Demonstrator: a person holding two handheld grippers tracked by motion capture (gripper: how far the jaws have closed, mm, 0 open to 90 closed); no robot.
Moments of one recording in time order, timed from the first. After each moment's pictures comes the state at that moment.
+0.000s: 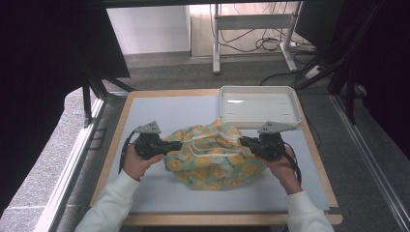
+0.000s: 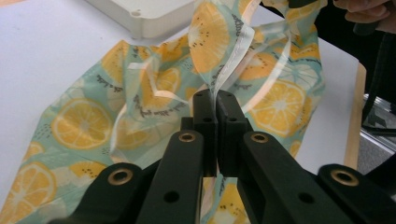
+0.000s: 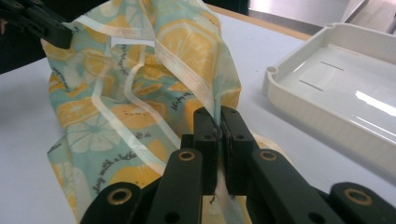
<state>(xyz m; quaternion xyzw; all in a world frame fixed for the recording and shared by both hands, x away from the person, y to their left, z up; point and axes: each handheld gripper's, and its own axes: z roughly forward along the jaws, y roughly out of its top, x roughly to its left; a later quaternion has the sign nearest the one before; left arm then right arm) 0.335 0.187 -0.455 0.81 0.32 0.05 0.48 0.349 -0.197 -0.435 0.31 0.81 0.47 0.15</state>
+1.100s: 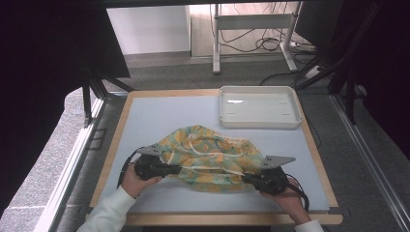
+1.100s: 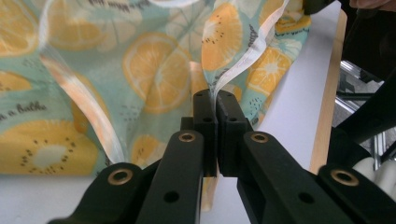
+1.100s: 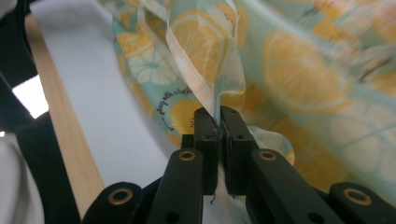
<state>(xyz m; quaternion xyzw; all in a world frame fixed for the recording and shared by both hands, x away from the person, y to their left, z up) 0.303 0.191 -0.505 0.84 0.30 -0.02 0.44 0.285 -0.214 -0.494 0.29 0.86 0.42 0.06</state>
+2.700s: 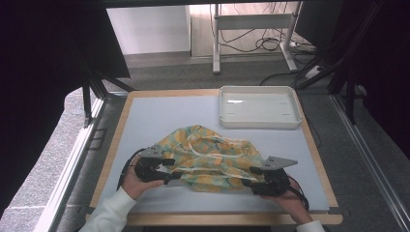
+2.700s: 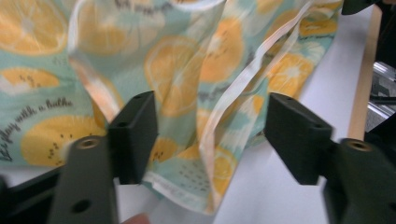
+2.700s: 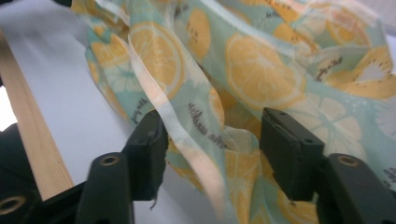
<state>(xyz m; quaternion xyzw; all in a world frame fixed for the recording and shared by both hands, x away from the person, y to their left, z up) 0.297 0.190 -0.504 0.84 0.31 0.03 0.45 0.282 -0.218 -0.493 0.31 0.84 0.42 0.11</state>
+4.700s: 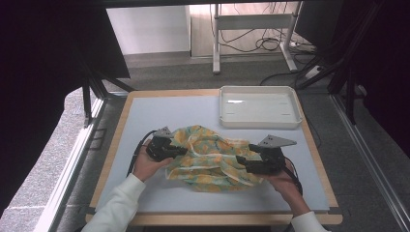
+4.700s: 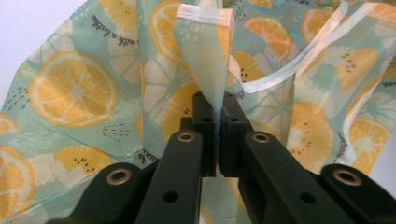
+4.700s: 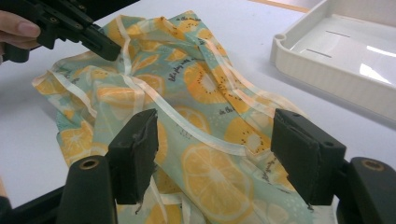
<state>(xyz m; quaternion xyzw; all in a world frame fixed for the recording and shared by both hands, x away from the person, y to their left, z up) 0.356 0.167 -0.495 0.84 0.34 0.05 0.42 0.319 -0.200 -0.457 0.34 0.81 0.45 0.15</state>
